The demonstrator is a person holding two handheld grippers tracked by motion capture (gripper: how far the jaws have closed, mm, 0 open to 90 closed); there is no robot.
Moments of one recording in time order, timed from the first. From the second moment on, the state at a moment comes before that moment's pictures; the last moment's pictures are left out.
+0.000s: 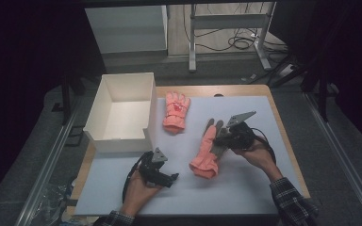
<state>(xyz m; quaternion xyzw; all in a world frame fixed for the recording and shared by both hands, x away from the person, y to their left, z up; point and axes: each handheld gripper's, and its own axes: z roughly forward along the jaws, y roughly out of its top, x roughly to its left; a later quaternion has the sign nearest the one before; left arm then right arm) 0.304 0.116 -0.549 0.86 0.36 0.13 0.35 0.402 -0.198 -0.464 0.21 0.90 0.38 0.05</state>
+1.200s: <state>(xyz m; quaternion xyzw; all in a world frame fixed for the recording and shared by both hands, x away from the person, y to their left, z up) 0.304 0.116 -0.549 0.86 0.36 0.13 0.35 0.440 -0.151 -0.464 0.25 0.88 0.39 0.06</state>
